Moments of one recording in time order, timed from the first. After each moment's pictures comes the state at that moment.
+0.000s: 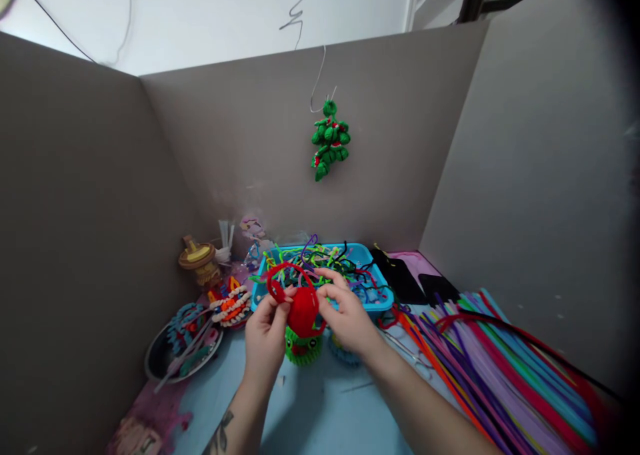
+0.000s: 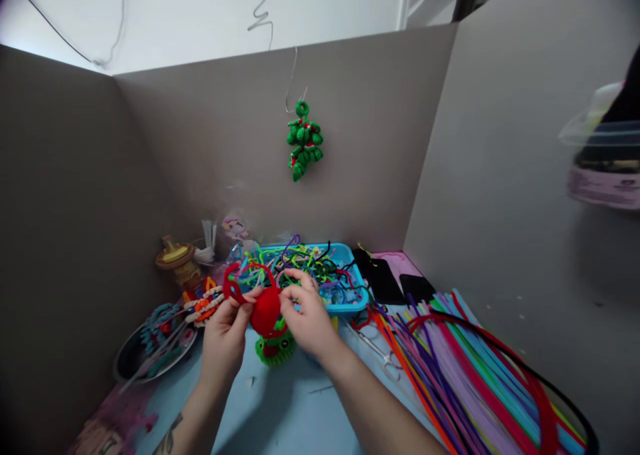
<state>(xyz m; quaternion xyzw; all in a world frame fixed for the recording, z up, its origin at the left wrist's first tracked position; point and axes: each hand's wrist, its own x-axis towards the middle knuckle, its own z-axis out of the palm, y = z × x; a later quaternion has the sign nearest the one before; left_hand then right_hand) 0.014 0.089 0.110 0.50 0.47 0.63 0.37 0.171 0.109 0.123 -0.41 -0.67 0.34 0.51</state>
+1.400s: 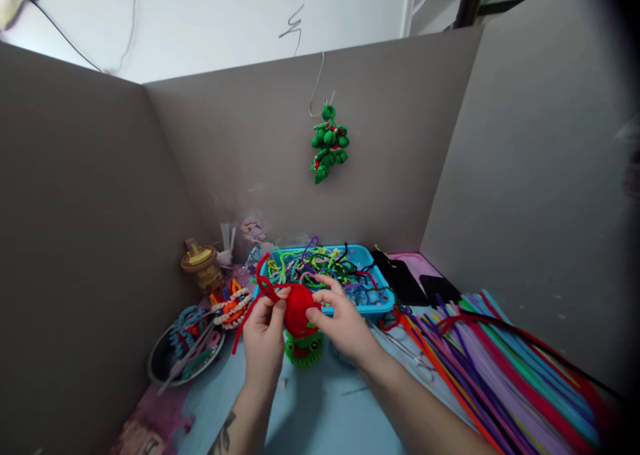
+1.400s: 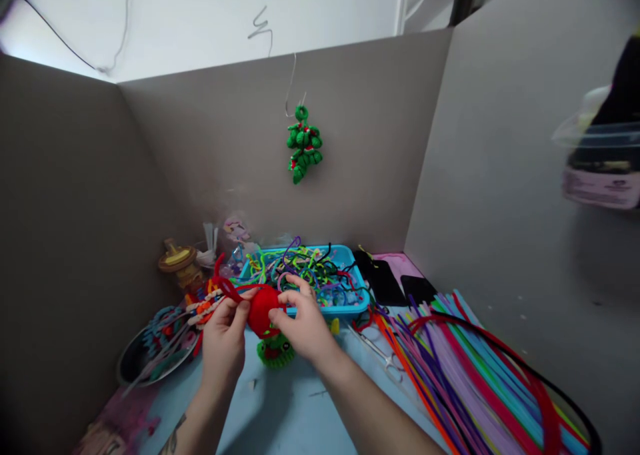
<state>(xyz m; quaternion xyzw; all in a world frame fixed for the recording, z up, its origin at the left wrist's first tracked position) 0.014 0.089 0.110 0.46 0.48 0.66 0.34 0.160 0.104 0.122 -0.44 -0.63 0.41 0.49</state>
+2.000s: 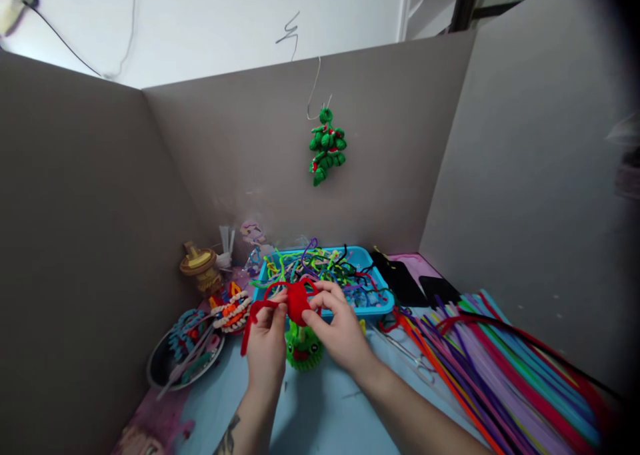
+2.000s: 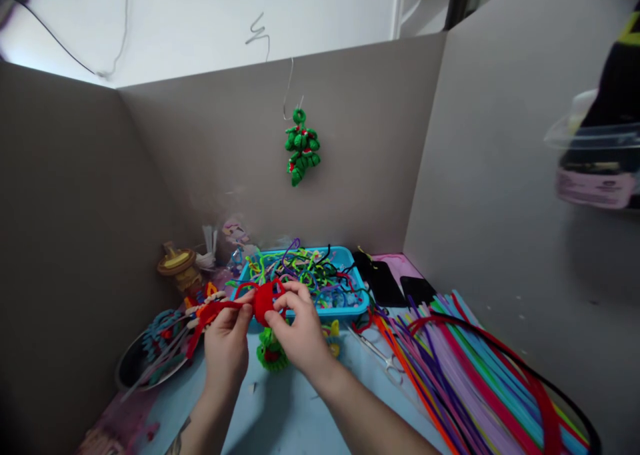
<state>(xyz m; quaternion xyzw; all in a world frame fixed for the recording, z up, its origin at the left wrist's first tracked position) 0.018 0.091 0.104 0.46 0.53 0.65 0.29 0.149 0.095 0.122 -0.44 -0.61 0.35 0.56</state>
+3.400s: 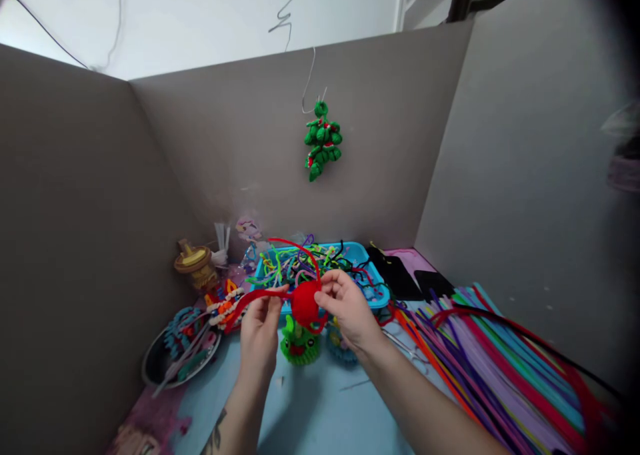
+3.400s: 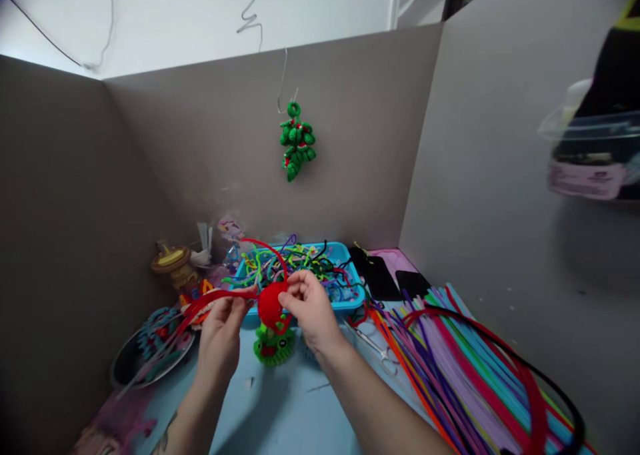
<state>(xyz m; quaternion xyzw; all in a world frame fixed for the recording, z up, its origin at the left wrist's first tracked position) 0.011 0.096 0.105 0.47 0.48 0.64 0.38 0.163 0.115 0.118 -0.32 -0.39 0.59 0.64</state>
